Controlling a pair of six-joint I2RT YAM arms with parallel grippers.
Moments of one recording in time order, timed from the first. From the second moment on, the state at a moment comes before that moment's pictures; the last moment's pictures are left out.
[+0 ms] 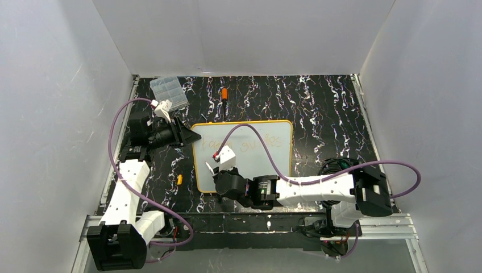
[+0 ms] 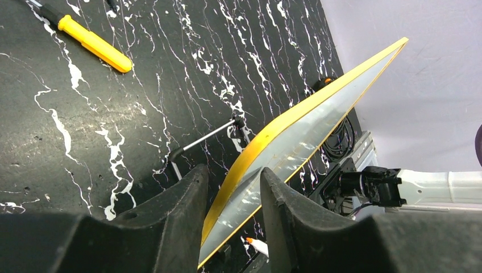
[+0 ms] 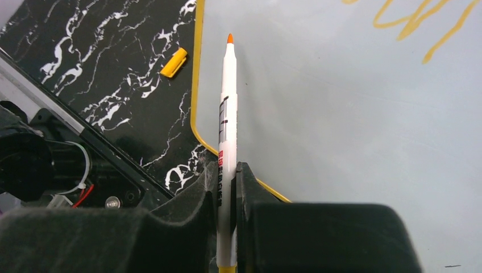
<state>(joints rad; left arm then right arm) 0.05 0.99 0.79 -0.35 0.83 -0.35 1.51 1.53 1.08 -0.16 0.62 0.63</state>
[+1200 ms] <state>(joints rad) 0.04 0.98 0.78 -0.35 0.83 -0.35 1.51 1.63 1.16 -0.36 0.63 0.73</state>
